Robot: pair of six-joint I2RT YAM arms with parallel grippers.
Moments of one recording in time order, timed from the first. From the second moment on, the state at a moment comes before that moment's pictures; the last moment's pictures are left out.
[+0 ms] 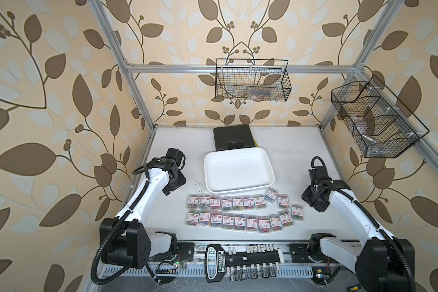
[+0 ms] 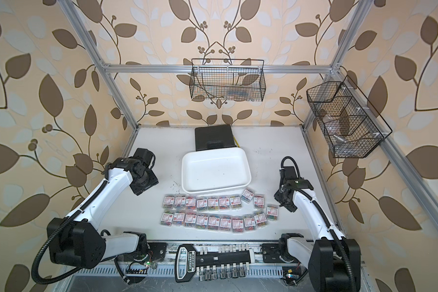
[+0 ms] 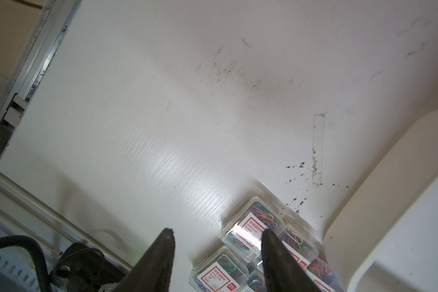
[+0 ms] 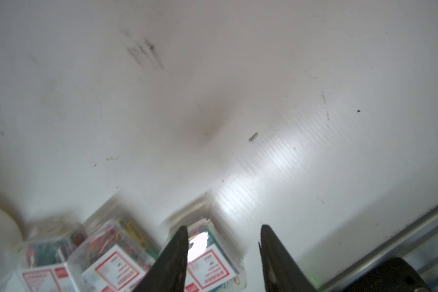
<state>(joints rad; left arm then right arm) -0.10 1.27 1.05 -1.13 -0.19 -0.81 -0.08 1.11 0.67 -0.93 0.16 0.81</state>
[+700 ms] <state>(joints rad) -0.10 1.27 1.07 -1.13 -0.18 -0.80 -0.05 1.16 0.51 -0.68 -0.01 0.85</state>
